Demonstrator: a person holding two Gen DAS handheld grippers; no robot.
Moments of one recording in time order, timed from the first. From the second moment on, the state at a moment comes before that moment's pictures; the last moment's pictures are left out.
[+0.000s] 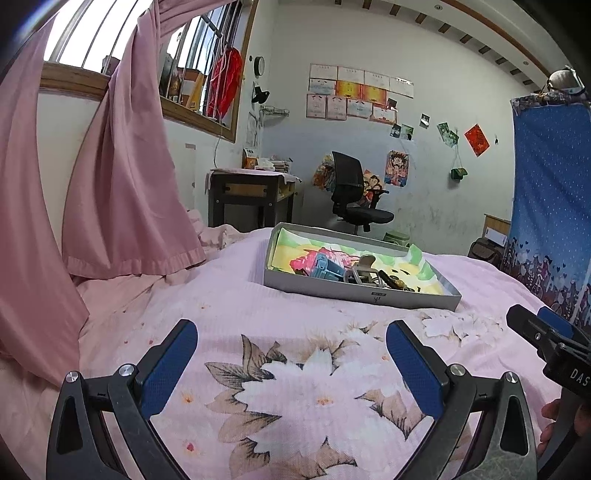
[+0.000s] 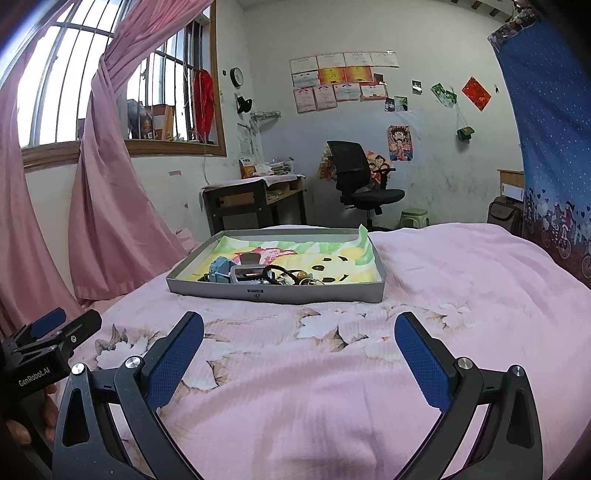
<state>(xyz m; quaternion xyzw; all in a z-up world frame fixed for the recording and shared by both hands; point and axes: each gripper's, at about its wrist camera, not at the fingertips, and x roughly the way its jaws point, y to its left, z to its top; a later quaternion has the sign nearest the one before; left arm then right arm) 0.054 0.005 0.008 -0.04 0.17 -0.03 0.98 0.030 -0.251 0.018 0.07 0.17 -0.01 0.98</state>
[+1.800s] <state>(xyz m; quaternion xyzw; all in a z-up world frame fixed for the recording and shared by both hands) 0.051 0.002 0.011 -0.03 0.17 -0.03 0.98 0.031 -0.250 0.018 0.07 0.17 -0.01 0.98</state>
